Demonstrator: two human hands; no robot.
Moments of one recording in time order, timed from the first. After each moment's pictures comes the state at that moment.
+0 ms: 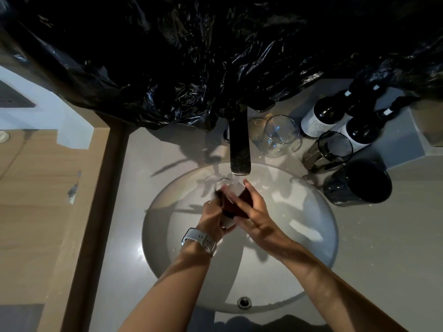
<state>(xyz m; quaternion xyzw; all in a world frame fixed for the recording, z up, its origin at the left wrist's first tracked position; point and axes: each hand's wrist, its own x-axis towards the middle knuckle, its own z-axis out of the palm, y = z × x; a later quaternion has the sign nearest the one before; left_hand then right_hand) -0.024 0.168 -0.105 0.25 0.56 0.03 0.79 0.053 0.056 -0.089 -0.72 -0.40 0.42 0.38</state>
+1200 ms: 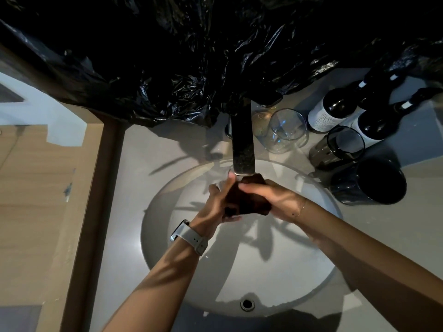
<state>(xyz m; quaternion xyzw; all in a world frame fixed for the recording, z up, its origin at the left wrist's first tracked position) -0.022 0.187 -0.083 0.44 0.45 0.00 0.78 0.109 0.097 -0.070 -0.58 -0.13 0.65 0.48</state>
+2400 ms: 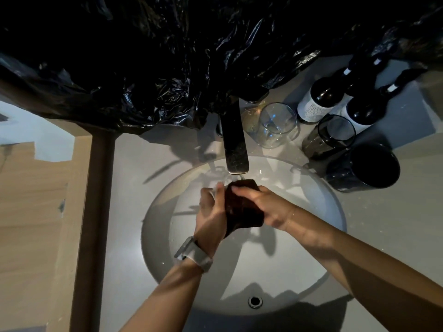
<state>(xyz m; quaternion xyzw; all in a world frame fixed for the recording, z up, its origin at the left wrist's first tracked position) -0.039 0.167 -0.090 0.55 0.52 0.11 0.65 0.078 0.096 -0.063 -0.58 0.05 0.64 0.50</state>
